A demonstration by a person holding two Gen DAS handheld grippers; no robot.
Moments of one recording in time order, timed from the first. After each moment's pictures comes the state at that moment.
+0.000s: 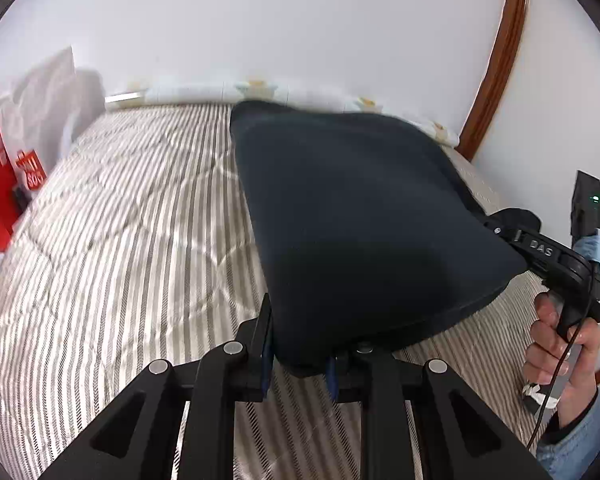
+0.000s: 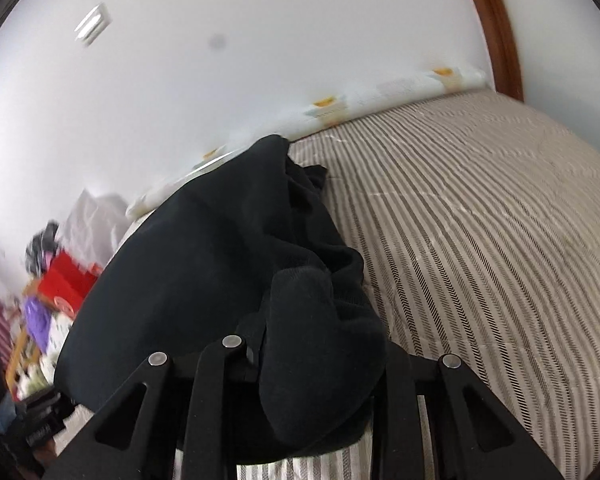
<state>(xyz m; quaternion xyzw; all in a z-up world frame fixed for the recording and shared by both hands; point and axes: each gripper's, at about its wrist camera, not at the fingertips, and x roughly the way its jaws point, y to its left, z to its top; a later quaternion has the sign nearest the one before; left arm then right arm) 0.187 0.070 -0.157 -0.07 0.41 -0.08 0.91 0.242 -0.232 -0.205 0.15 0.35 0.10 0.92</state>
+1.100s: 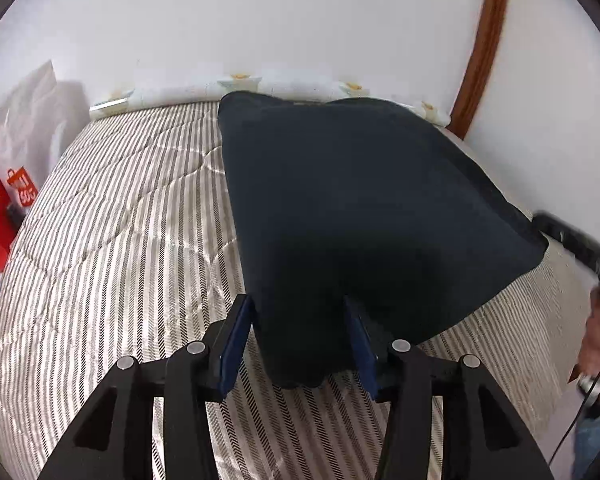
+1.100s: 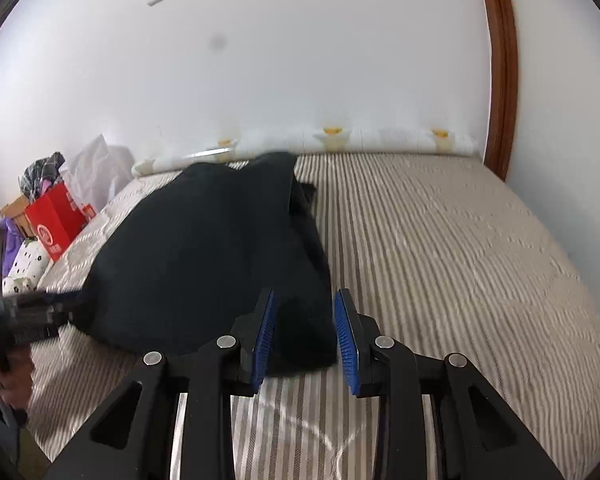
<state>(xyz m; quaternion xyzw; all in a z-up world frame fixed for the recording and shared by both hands) 0.200 0.063 -0.167 -0.03 0.41 -0.10 0.91 0.175 -0.249 -0.161 0.01 0.33 0.09 0.94</state>
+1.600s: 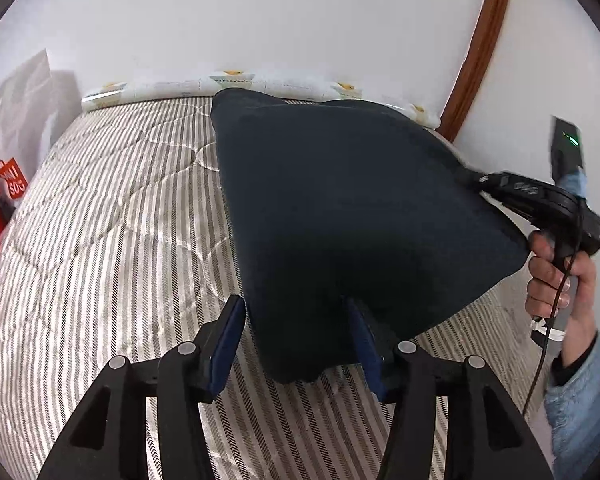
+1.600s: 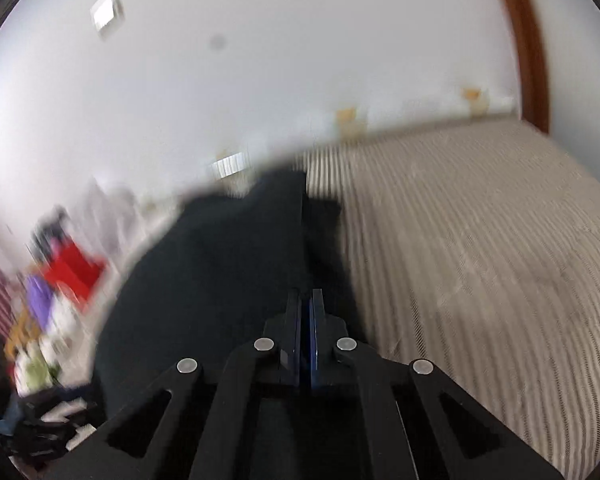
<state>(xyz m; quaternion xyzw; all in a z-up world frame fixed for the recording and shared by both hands) 0.201 0.073 -0.166 -0.06 0.43 -0.13 0.89 0.263 -0.259 -0.181 0.15 0.33 0.13 0.92</state>
